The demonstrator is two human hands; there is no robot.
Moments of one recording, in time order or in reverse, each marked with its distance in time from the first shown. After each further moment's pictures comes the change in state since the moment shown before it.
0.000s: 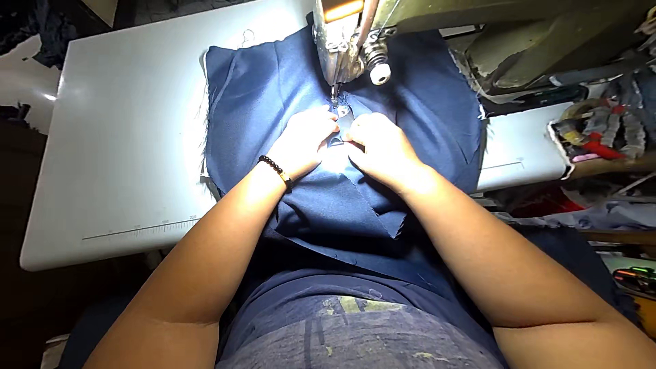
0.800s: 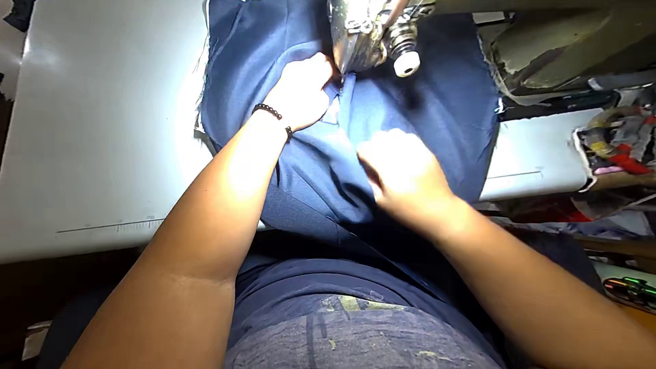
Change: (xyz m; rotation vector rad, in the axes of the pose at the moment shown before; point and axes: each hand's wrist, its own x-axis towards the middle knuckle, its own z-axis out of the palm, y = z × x) left_hand 0.051 -0.051 -0.012 0.103 -0.031 -0.087; right_hand -0.028 -0.031 -0.021 -0.175 -0.096 -0.040
